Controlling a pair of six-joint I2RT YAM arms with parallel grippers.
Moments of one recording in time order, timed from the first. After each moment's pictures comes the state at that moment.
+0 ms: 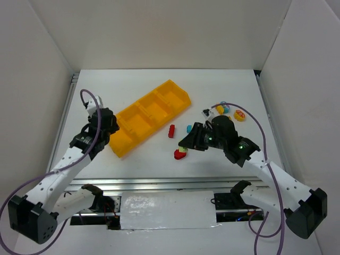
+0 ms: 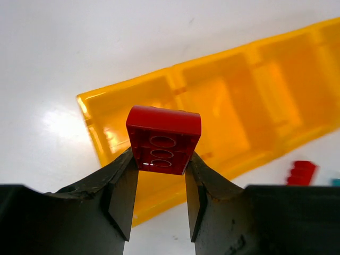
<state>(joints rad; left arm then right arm) -0.43 0.95 0.83 -0.43 -0.52 -0.59 0.62 0.90 0.74 -0.34 -0.35 0.83</state>
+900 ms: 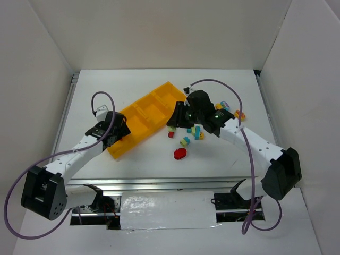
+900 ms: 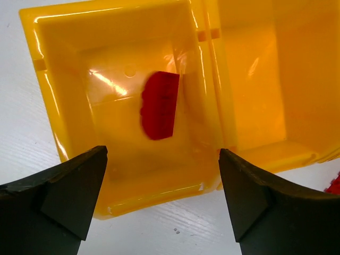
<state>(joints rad) -0.36 1.23 0.78 -0.48 -0.47 -0.82 0.64 1.36 1.15 -0.41 -0.19 0.67</state>
